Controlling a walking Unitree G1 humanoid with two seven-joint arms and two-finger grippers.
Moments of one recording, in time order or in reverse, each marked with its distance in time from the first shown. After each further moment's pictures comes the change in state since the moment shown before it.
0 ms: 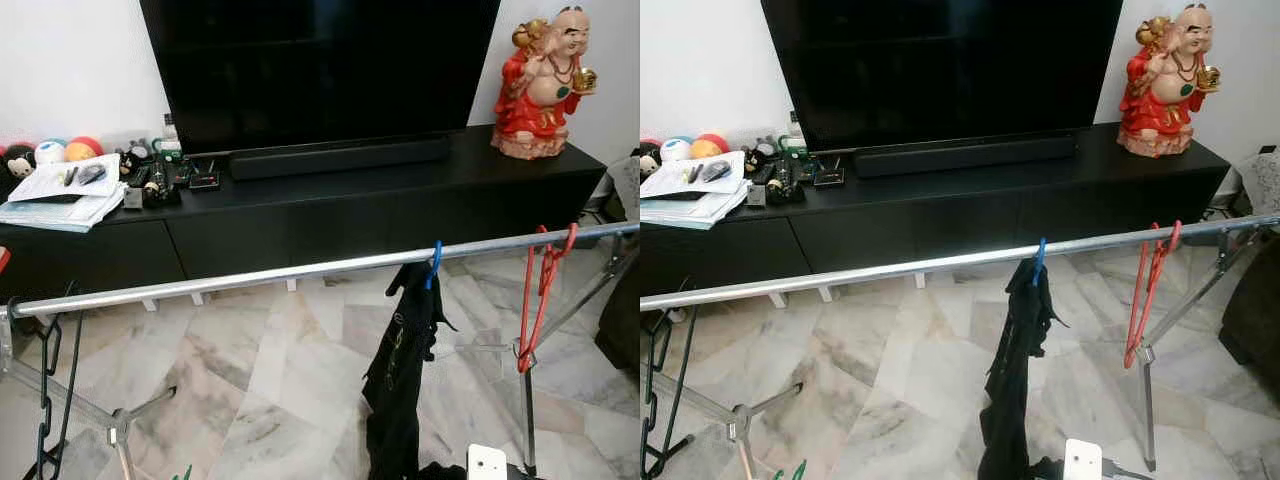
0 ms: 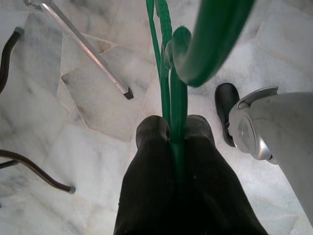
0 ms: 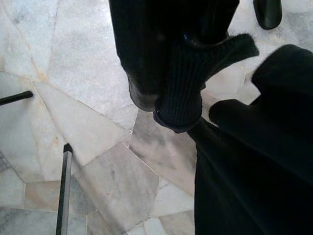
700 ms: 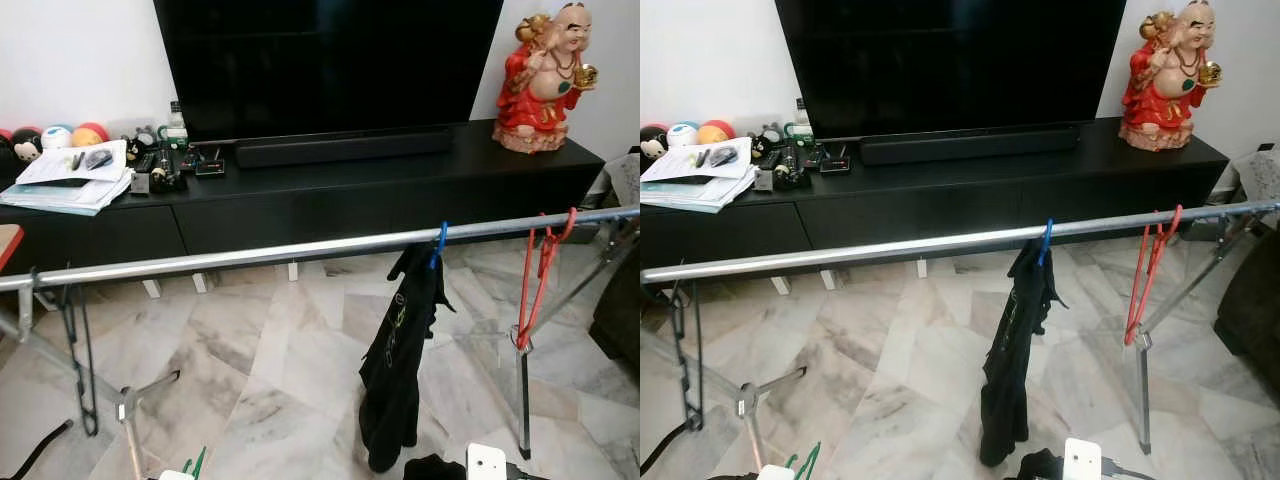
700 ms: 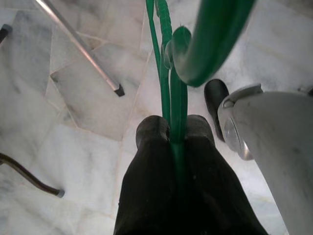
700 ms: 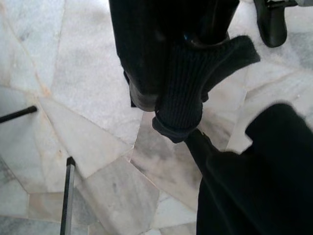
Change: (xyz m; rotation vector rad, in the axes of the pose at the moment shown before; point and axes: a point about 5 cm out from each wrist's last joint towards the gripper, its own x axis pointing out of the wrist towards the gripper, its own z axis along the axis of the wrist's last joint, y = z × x) left arm 0.002 -0.011 0.012 -0.004 -0.039 -0.021; right arm 0.000 0.000 0.000 -0.005 -0.001 0.002
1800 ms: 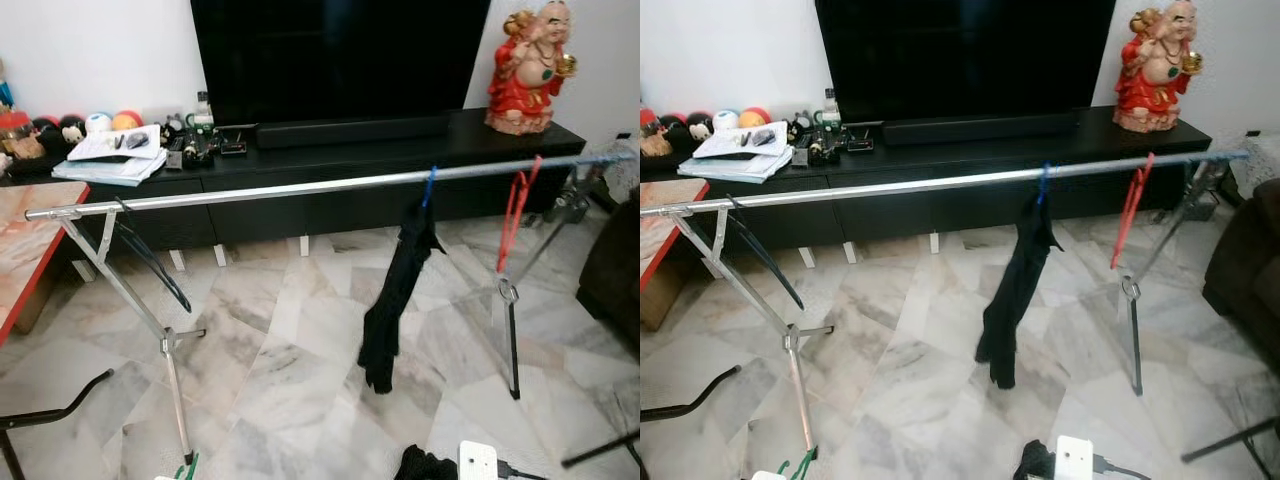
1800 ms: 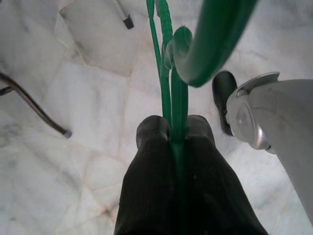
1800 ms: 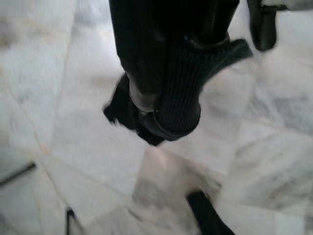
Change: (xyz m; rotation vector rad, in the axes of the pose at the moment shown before) left arm -0.001 0.001 -0.006 -0.003 0.018 -0.006; right arm -0.001 -0.002 -0.005 -0.002 0.012 -0.005
